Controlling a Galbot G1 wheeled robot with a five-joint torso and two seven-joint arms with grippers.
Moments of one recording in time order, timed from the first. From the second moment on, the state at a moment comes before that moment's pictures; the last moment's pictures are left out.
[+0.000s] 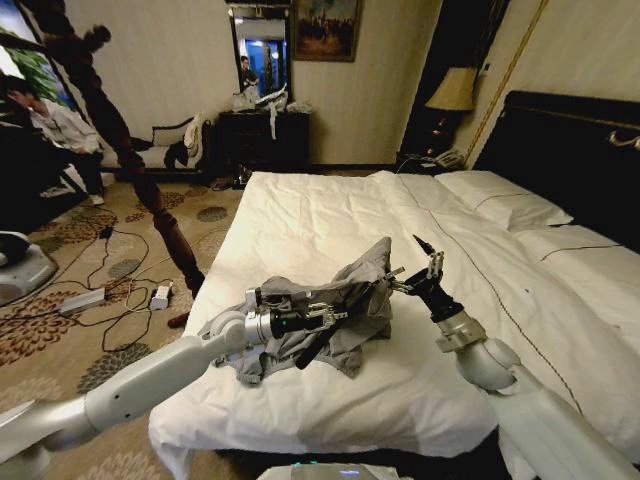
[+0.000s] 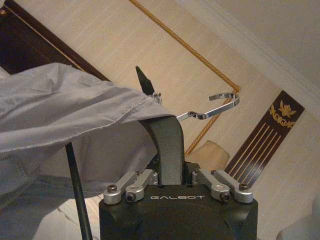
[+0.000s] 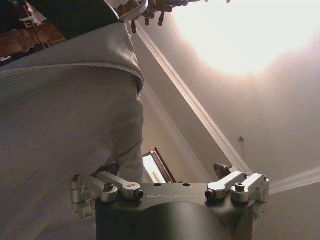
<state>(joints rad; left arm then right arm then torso) 0.51 -0.75 0.50 -1.87 -1.56 0.18 0.68 -1.30 0.79 0.50 2.02 -0.44 0.31 0.21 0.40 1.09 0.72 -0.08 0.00</state>
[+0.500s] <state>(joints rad) 0.52 -0.76 0.52 -1.88 -1.55 0.18 0.68 -1.28 0.84 0.45 2.02 -0.49 0.32 0.20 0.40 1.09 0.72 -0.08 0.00</state>
